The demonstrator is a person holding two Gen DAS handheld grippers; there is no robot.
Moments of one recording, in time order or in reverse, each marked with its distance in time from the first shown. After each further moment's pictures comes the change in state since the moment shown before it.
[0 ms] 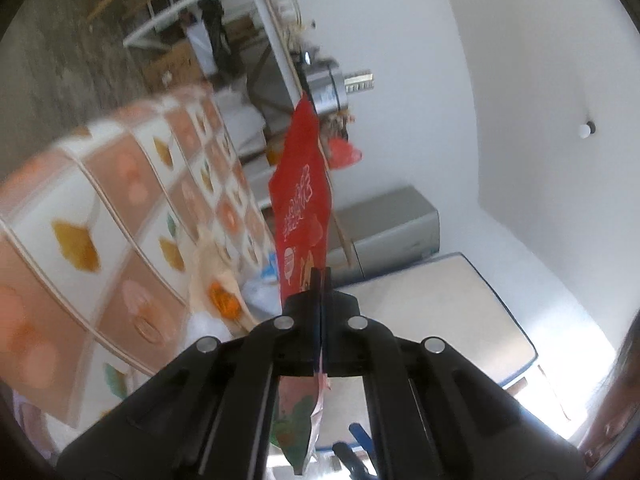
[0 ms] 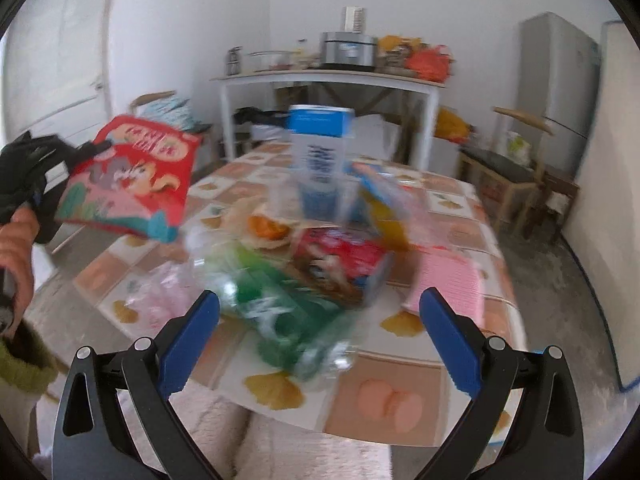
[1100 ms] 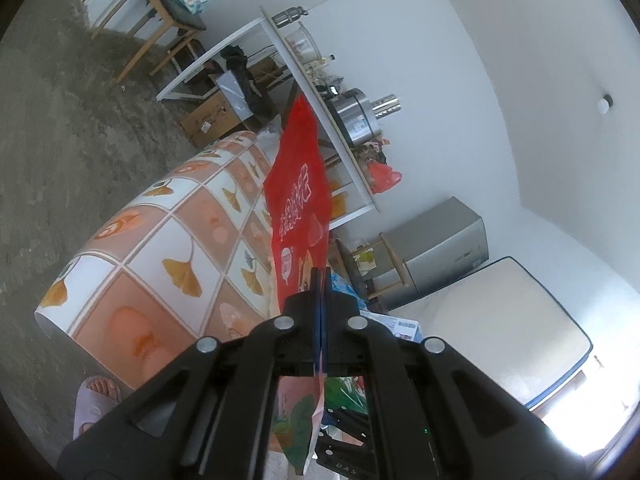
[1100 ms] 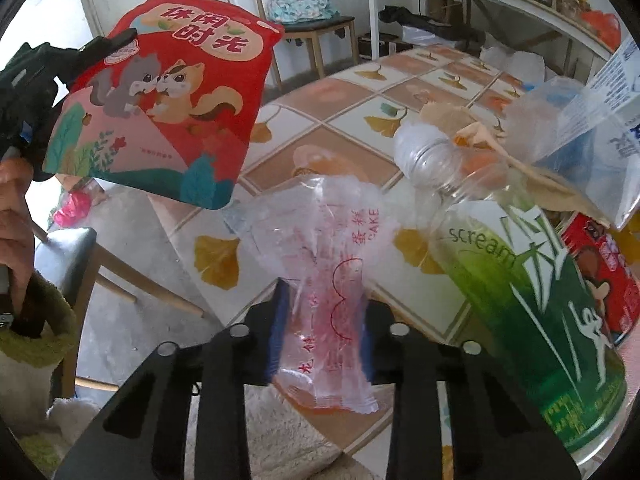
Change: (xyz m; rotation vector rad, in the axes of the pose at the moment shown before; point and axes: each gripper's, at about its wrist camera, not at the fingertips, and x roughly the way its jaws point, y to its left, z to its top) left arm -0.063 0.001 0.001 0.120 -0.074 0.187; right arm 0.122 0.095 -0.001 -0.235 0.379 0.425
